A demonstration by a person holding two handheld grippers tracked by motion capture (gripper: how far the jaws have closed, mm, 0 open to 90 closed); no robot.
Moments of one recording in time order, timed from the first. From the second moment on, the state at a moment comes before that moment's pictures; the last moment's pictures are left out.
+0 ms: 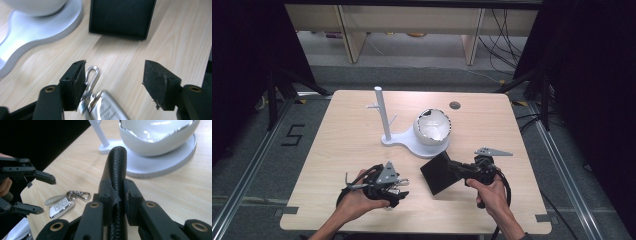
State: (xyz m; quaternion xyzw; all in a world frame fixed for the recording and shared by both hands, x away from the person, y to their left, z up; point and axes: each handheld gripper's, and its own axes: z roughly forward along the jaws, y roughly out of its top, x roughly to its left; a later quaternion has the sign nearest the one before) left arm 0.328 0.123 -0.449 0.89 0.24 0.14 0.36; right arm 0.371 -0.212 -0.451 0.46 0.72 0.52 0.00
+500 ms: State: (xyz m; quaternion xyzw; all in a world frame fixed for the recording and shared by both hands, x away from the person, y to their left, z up) left arm 0.304 0.179 -0.459 0.87 0.29 0.16 0.35; right arm 0.394 -0.227 -0.410 0.45 0.71 0.54 0.04
